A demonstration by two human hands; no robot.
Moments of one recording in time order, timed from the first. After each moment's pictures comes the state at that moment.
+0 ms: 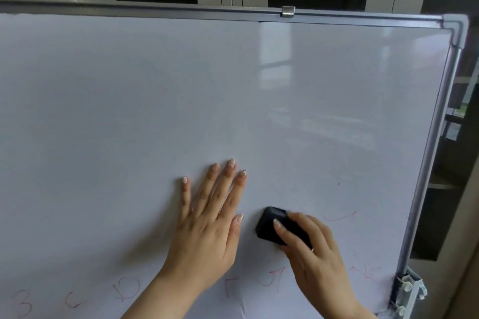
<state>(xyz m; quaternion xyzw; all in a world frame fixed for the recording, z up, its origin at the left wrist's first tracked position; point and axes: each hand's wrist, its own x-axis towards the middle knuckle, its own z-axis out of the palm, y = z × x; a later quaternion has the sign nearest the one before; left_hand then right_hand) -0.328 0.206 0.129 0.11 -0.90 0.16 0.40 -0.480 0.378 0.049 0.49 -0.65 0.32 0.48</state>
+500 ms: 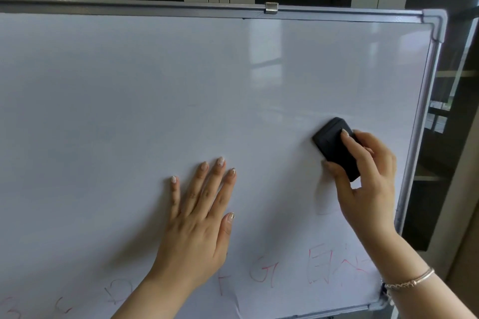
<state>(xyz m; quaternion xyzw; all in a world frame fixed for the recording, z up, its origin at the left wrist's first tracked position) -0.328 0.207 0.130 0.10 -0.89 0.16 0.40 -0.531 0.426 0.161 0.35 -0.67 0.42 0.50</state>
